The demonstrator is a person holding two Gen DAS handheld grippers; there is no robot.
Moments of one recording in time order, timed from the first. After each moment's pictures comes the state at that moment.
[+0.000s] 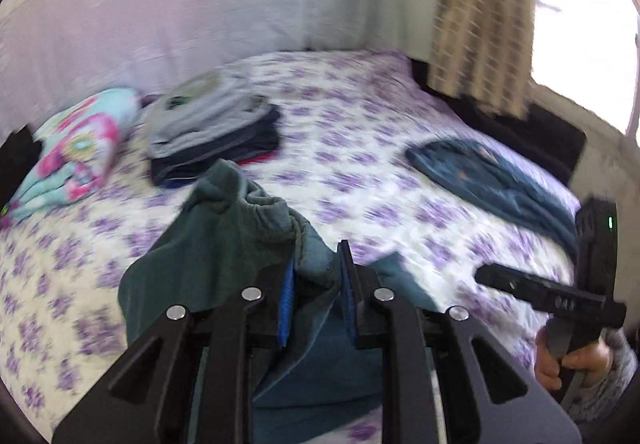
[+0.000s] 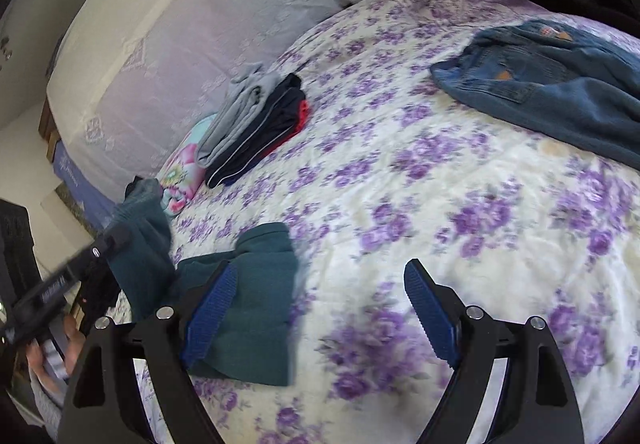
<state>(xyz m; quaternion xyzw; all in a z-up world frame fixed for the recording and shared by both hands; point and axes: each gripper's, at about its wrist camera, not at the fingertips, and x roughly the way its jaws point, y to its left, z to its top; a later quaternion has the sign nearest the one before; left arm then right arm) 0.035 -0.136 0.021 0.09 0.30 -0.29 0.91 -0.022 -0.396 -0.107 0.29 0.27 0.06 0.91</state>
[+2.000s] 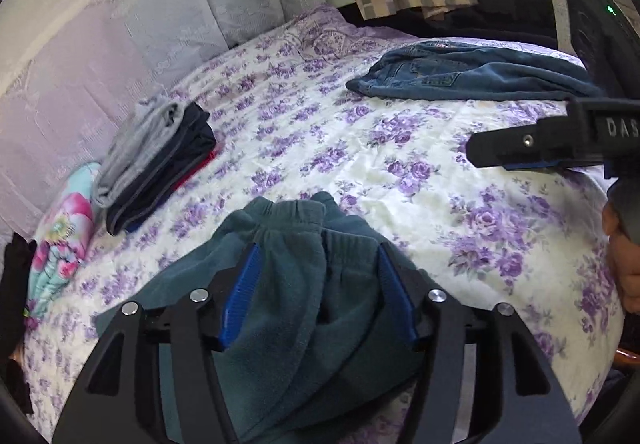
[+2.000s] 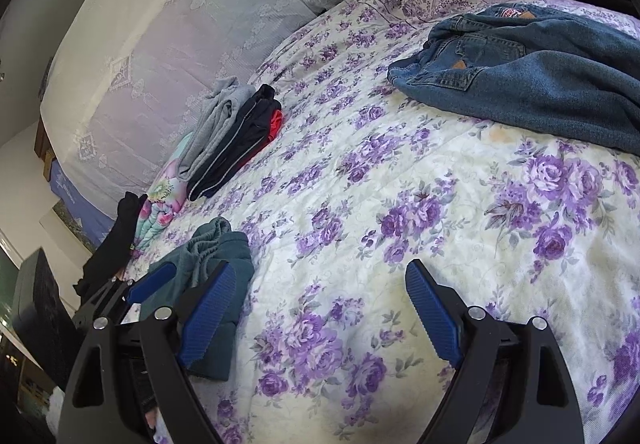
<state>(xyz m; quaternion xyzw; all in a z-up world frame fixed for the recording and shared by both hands) 0.009 -0.217 -0.058 0.27 0.25 -0.29 0.88 -0.024 -0.426 -0.135 0.31 0.26 0.04 0.91</state>
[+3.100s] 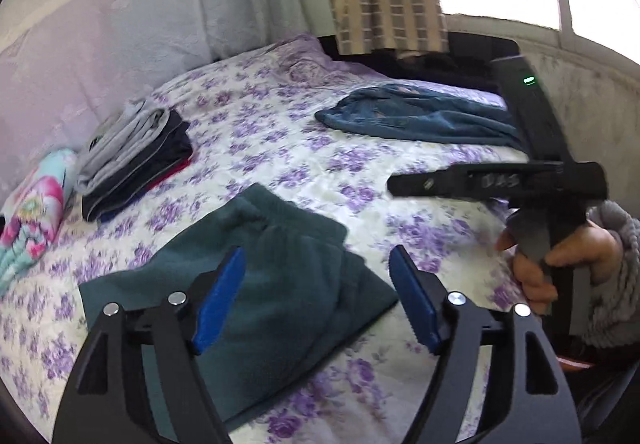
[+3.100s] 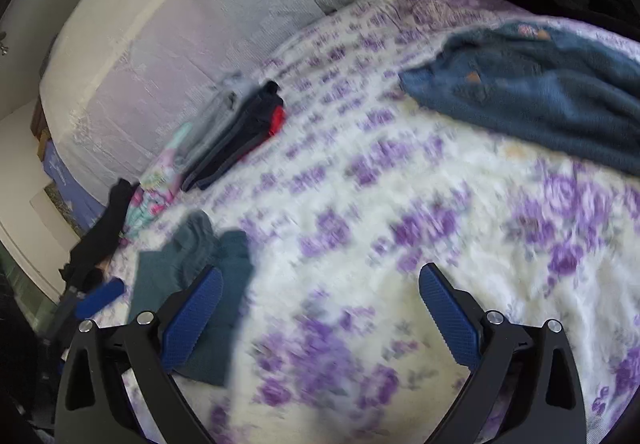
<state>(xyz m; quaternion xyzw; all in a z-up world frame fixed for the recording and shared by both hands) -0.022 -0.179 -0.033 0.18 0.25 -0.37 0.88 -0.017 -0.414 -0.119 0.28 0.25 0.05 0.93</state>
